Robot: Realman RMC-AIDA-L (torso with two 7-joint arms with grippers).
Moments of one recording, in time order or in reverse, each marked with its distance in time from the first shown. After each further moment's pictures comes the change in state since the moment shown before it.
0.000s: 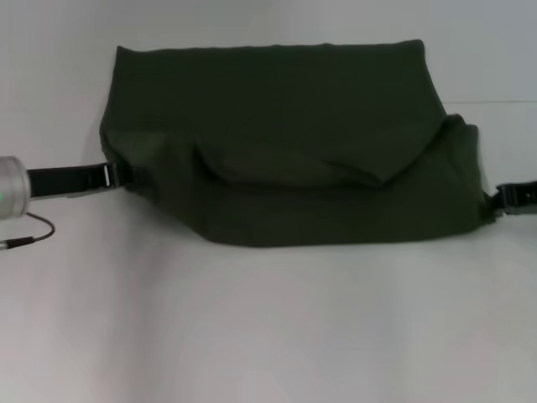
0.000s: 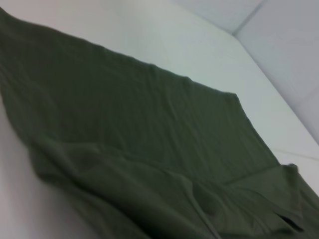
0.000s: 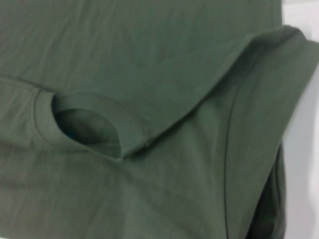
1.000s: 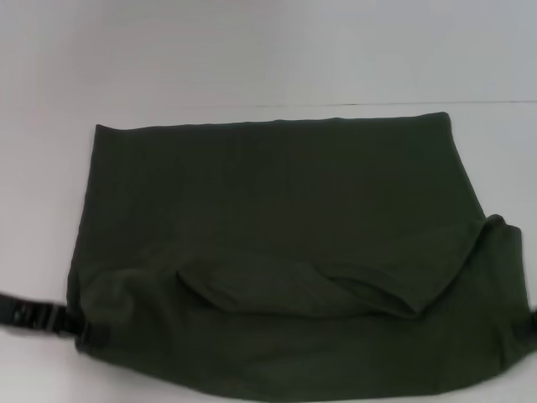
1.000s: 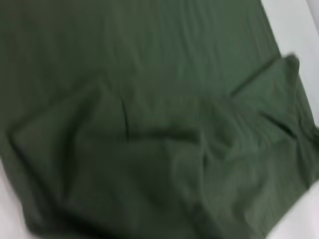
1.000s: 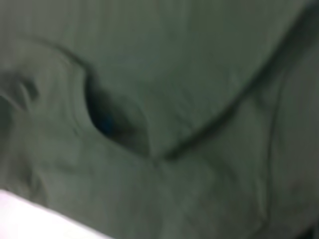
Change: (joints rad) left arm 0.027 0.047 -0.184 0.126 0.391 0.674 -0.051; right arm -0.122 -0.031 0.179 -0.052 -0.012 -0.529 -0.149
